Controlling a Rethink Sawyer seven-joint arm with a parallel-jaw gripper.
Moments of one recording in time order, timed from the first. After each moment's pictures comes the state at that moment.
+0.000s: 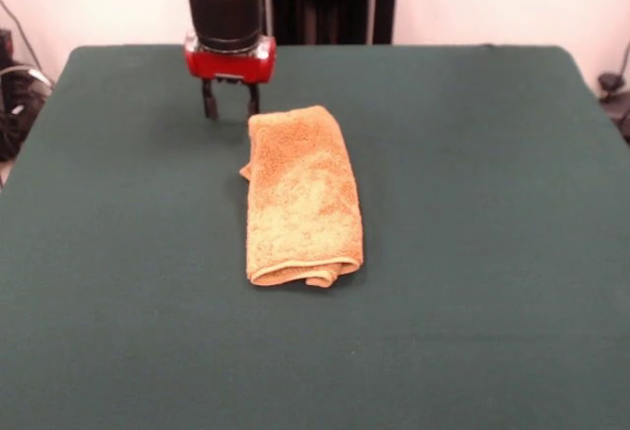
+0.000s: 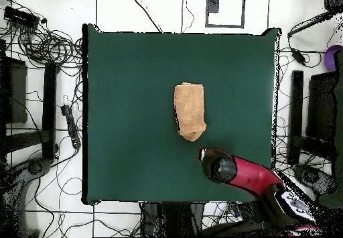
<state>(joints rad) -0.53 -0.48 0.00 1.88 -0.25 0.19 1.57</state>
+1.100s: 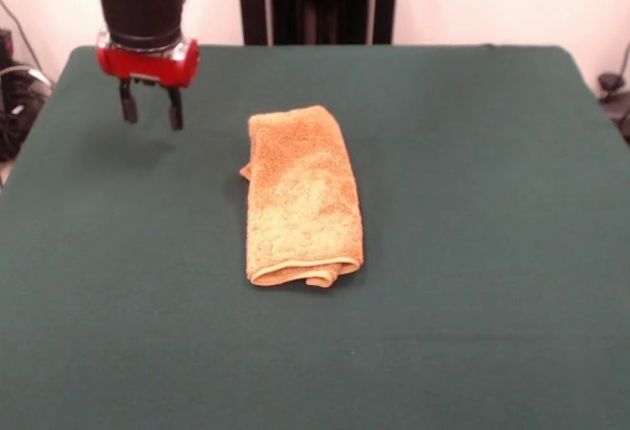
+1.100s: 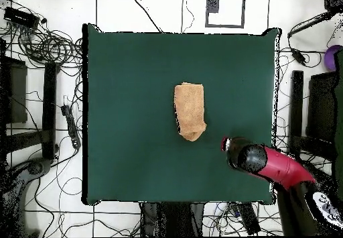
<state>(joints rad) -0.62 -0.51 0.02 1.72 -0.29 0.34 1.57</state>
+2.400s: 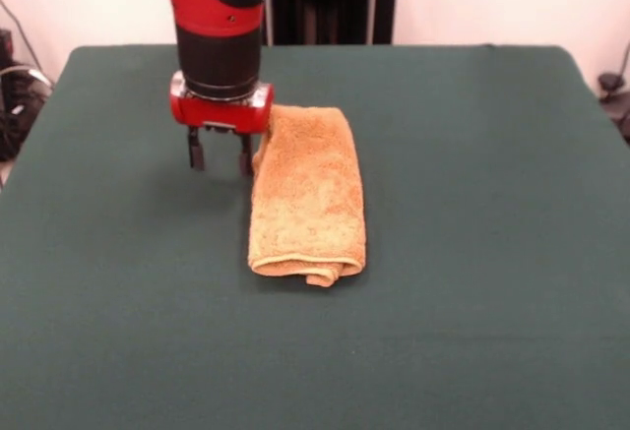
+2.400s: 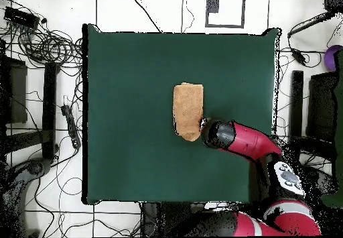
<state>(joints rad) -0.39 -0.43 -0.03 1.62 -0.12 0.36 1.57</state>
